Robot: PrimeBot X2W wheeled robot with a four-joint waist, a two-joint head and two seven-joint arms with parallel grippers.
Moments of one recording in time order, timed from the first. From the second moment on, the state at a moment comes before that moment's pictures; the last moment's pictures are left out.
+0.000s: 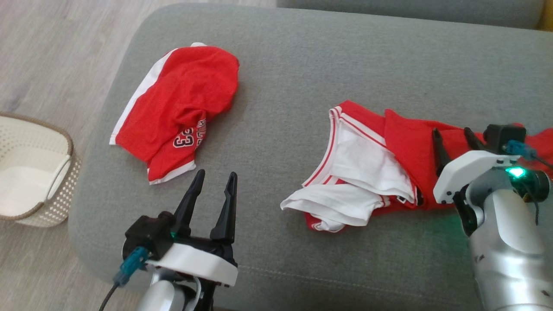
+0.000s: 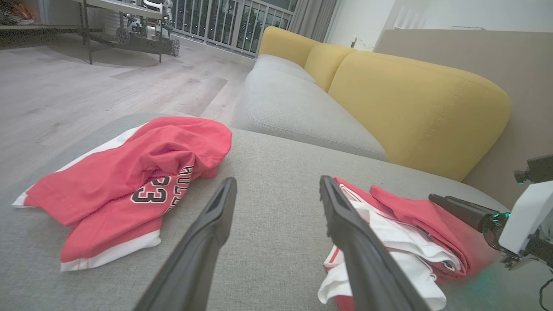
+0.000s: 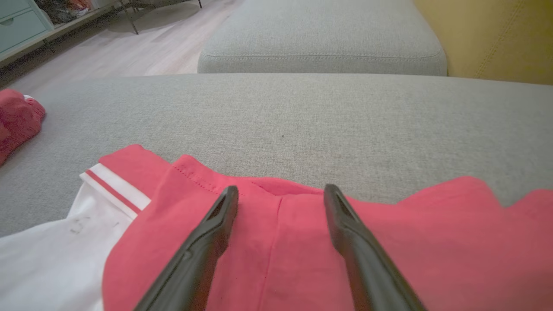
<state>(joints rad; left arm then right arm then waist) -0.03 0.05 -0.38 0.08 -0.35 -0.01 -0.26 -0.53 -0.05 -0.26 0.77 -0.04 0.13 -0.07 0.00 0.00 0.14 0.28</state>
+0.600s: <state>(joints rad) -0.05 0.05 -0.37 0.08 -0.35 0.01 -0.26 -0.62 -0.05 -0.29 0.97 -0.03 0.13 -0.11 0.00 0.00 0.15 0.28</state>
